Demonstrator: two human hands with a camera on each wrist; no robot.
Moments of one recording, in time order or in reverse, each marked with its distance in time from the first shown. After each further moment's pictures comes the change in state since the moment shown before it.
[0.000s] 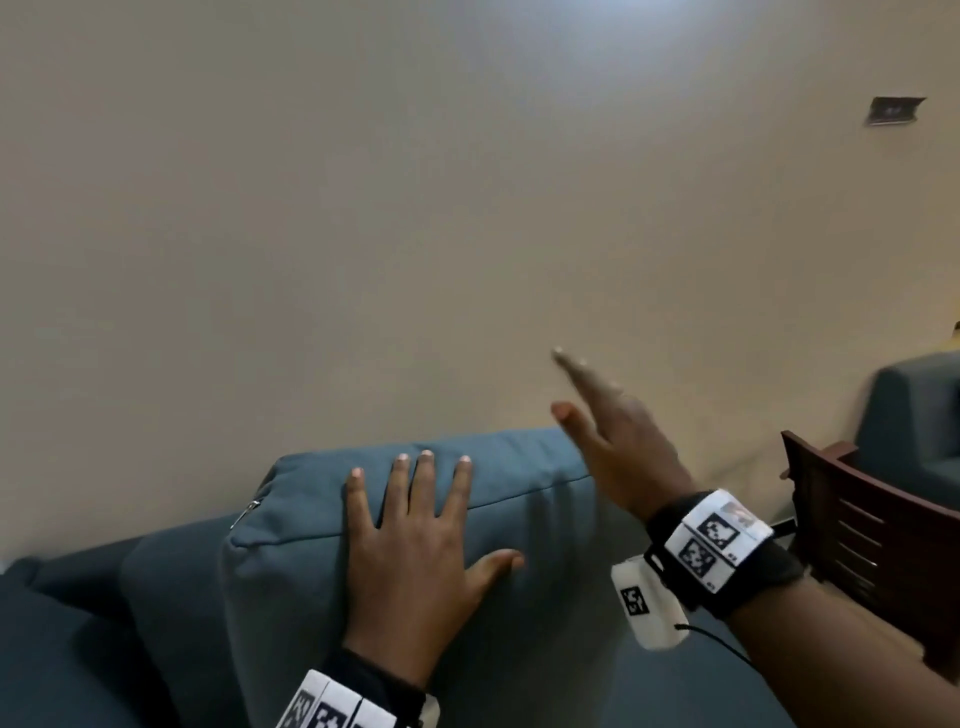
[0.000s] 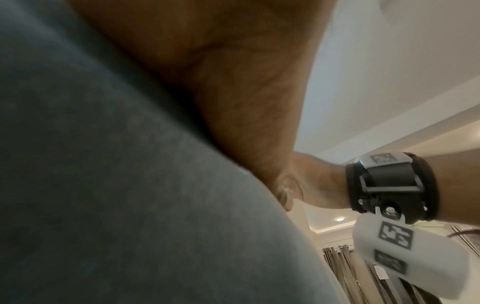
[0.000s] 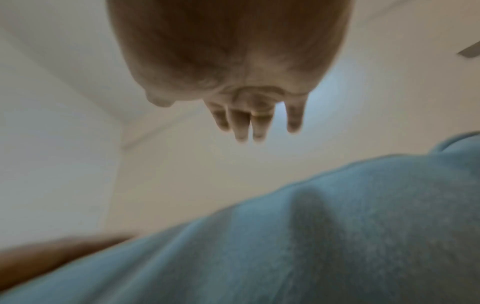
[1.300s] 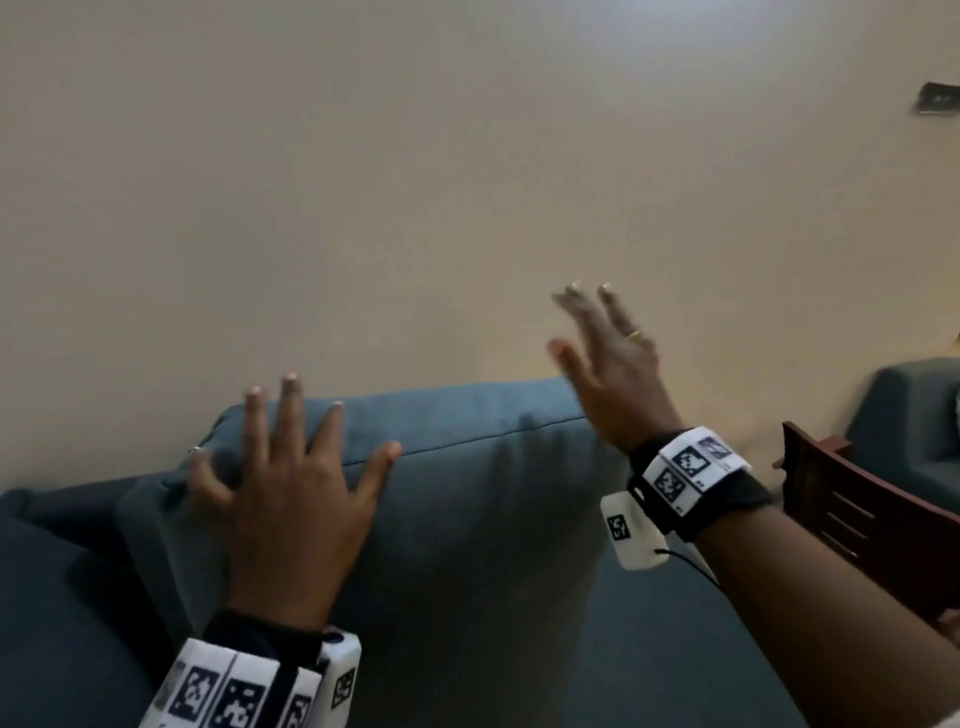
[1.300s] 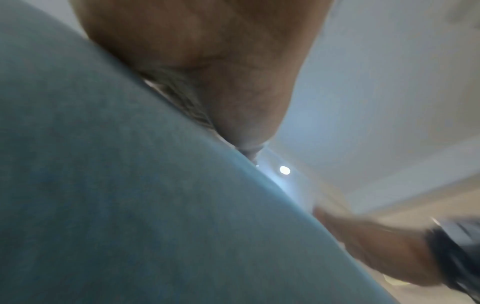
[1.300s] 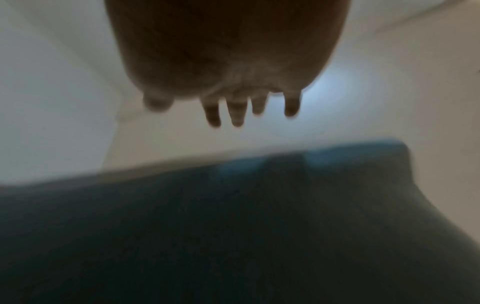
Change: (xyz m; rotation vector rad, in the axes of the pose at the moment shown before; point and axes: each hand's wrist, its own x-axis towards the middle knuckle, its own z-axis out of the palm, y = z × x) left_hand -0.004 -0.088 0.006 -0.075 0.206 -0.342; right_hand 0.044 -0.017 0.012 -0.246 0.005 -0.033
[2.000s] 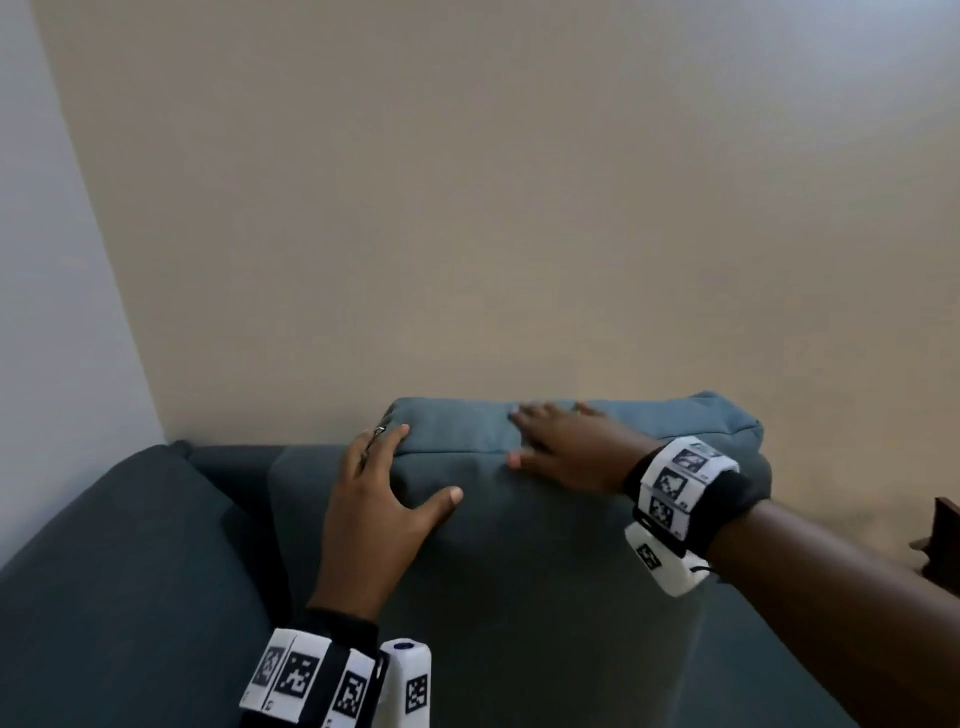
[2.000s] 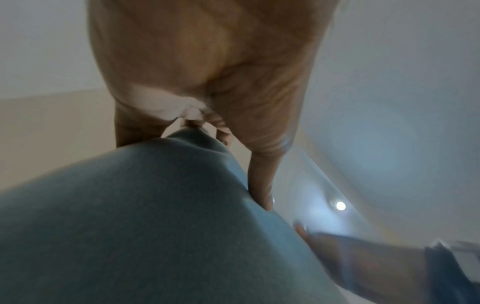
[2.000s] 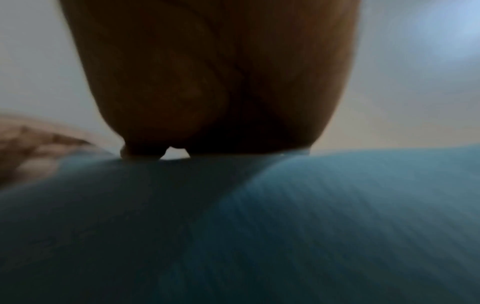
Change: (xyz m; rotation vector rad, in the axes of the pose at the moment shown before) left_hand -0.004 -0.137 0.037 -0.729 0.048 -0.160; right_hand 0.039 -0.165 0.083 -0.136 -0.562 -0.354
